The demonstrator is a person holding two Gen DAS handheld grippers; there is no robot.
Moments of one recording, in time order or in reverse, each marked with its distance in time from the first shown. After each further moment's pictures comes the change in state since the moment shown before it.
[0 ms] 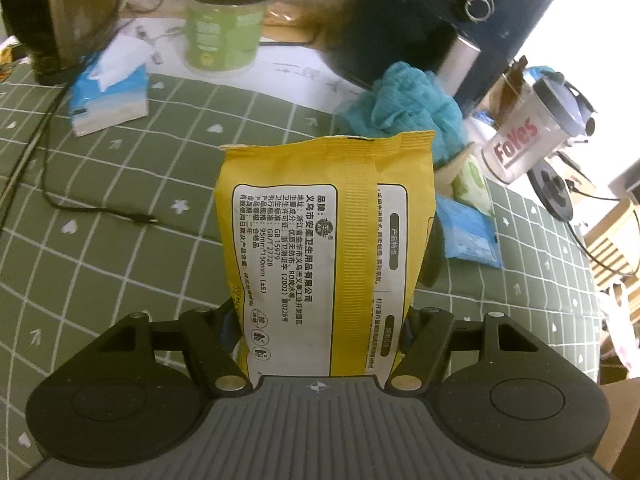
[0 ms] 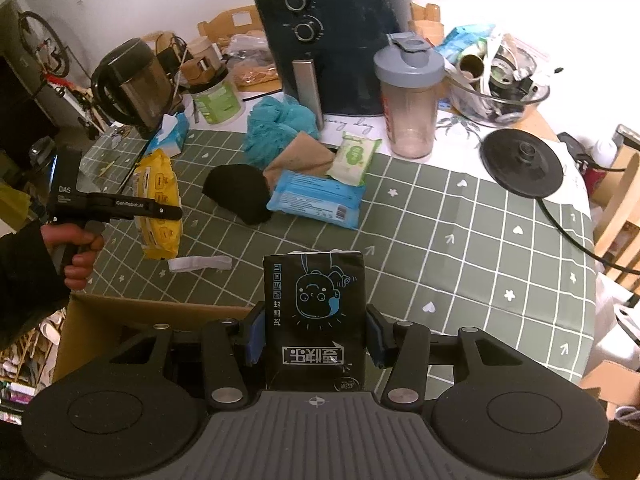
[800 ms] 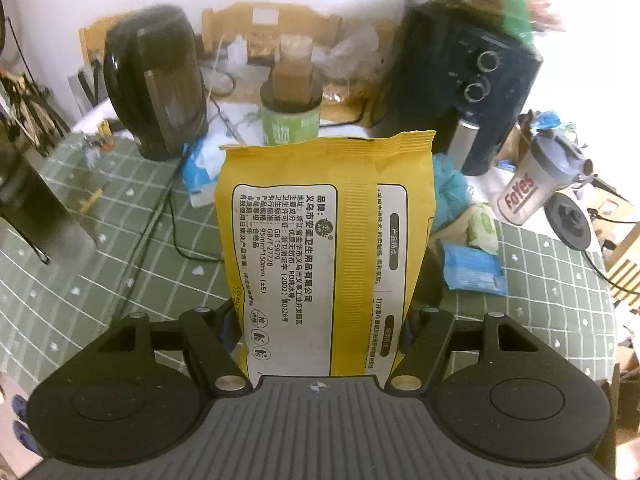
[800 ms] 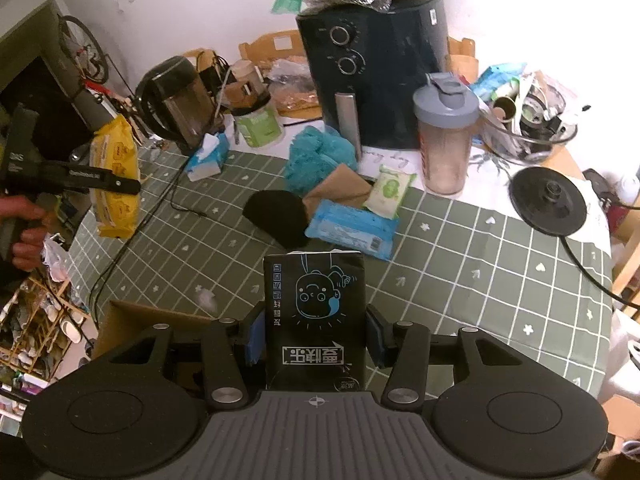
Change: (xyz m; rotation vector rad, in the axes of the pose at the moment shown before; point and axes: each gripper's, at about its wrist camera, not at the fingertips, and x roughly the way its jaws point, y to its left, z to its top) left arm -0.133 -0.031 0.012 0.007 -0.105 0.241; right arm -0.022 0.012 0.005 -0.061 -0.079 0.091
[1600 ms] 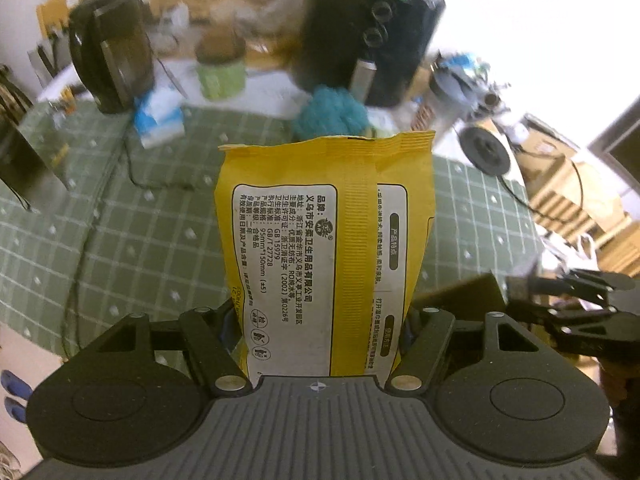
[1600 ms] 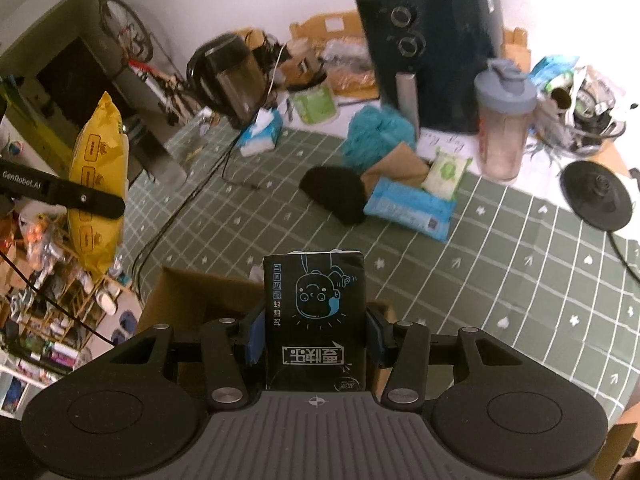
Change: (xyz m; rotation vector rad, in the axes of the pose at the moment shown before) left arm -0.093 -0.052 -0.037 0.061 0.153 -0.125; right arm 0.004 0.030 -0.016 -0.054 0.071 0.124
